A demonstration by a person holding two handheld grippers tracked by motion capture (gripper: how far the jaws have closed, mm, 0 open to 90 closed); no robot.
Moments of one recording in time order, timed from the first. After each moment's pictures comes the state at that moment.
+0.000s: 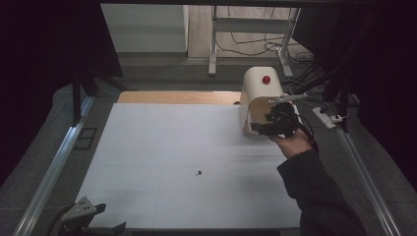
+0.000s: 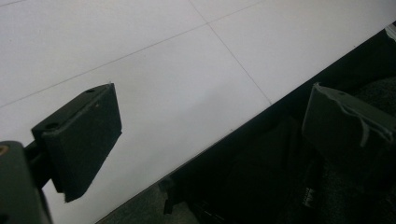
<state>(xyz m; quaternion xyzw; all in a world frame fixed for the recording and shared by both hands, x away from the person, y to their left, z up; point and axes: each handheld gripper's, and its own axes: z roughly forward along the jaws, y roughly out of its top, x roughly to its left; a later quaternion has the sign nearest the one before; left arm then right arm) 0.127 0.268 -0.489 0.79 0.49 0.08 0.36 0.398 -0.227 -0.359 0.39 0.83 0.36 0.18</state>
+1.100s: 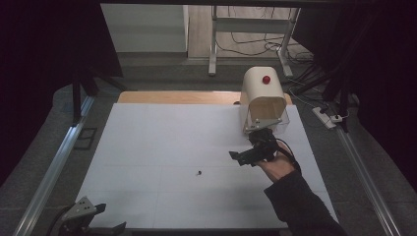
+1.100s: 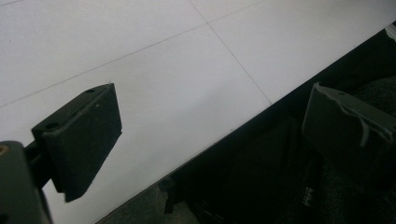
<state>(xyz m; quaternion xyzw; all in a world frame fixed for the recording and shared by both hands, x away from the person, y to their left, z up) 0.127 0.269 -0.489 0.79 0.49 0.08 0.36 0.354 -0.183 -0.406 0.32 0.86 0.36 0.14</state>
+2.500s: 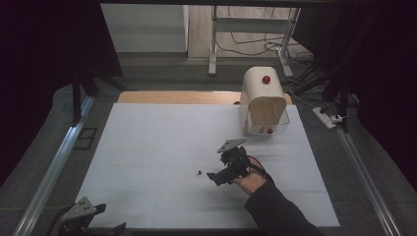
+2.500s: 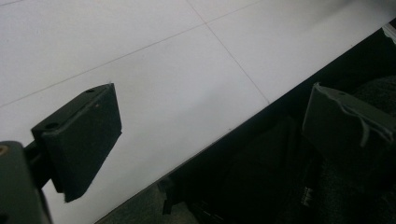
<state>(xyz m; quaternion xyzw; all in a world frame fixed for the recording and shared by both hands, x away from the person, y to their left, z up) 0.126 0.269 -0.489 0.79 0.48 0.08 0.36 0.340 -0.125 -0.477 0.27 0.90 0.33 0.09</state>
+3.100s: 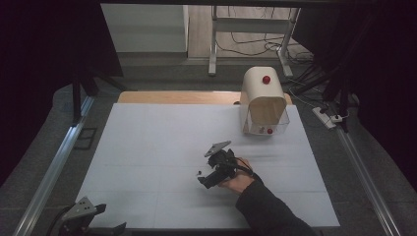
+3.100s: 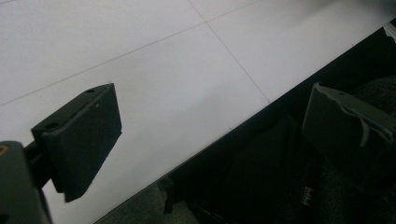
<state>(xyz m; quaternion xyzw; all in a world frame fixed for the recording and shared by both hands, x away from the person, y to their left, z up) 0.127 0.268 -0.489 0.79 0.48 0.08 0.36 0.345 -0.093 -0.503 0.24 0.92 0.31 0.08</state>
